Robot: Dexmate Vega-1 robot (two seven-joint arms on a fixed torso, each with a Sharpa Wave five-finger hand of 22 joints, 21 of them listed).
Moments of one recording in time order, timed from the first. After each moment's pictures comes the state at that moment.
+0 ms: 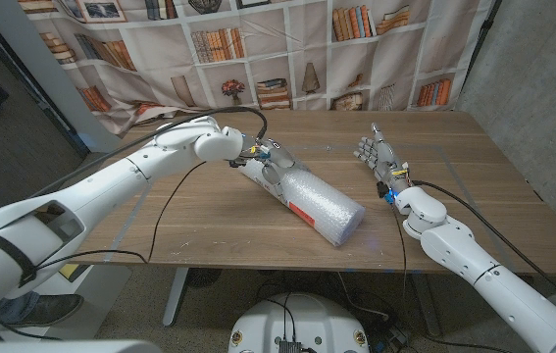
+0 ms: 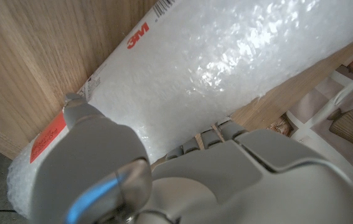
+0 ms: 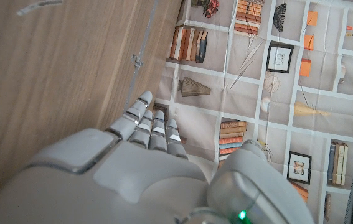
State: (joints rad) left arm 0.36 0.74 0.83 -1.61 0.77 -0.47 -0.55; left_hand 0.75 0.00 -0.29 -0.10 0.35 0.04 -0.01 0.22 0.19 0.12 -0.09 0.22 0.19 0.10 -0.04 0.19 0.18 0.13 -0.04 0.21 0.17; right arm -1.02 -0.59 -0.36 -1.65 0.65 0.10 -0.17; right_hand 0.28 0.07 0.02 -0.04 0.19 0.10 0.13 0.20 0.18 0.14 0.14 0.21 0.18 0.10 0.10 0.18 0.18 0.27 -0.04 0.23 0.18
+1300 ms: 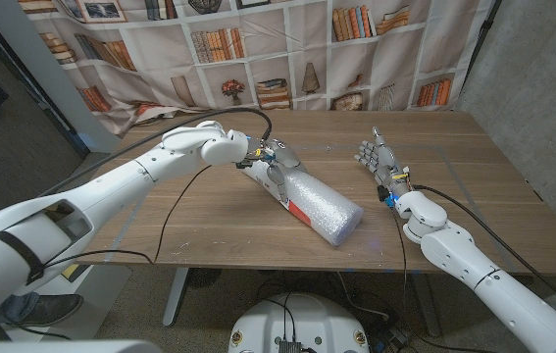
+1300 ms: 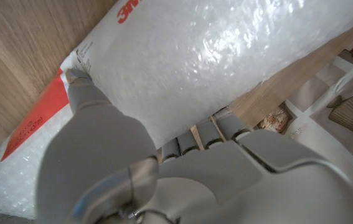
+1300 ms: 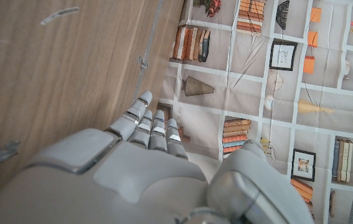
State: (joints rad) left arm 0.35 0.72 0.87 -1.58 0.82 -0.44 -0.47; left_hand 0.93 0.05 -0.24 -0.14 0.36 0.43 -0.07 0.31 0.19 0.49 -0.16 0.24 0.18 0.52 -0.05 0.23 0.17 0.49 -0.04 0.30 0.18; right arm -1.04 -0.59 -0.36 -1.65 0.66 0.12 -0.17; right_hand 0.28 0.07 0.02 -0.04 0.19 0.11 0.12 0.20 0.18 0.14 0.15 0.21 0.18 0.10 0.10 0.18 0.18 0.27 -0.04 0.23 0.18
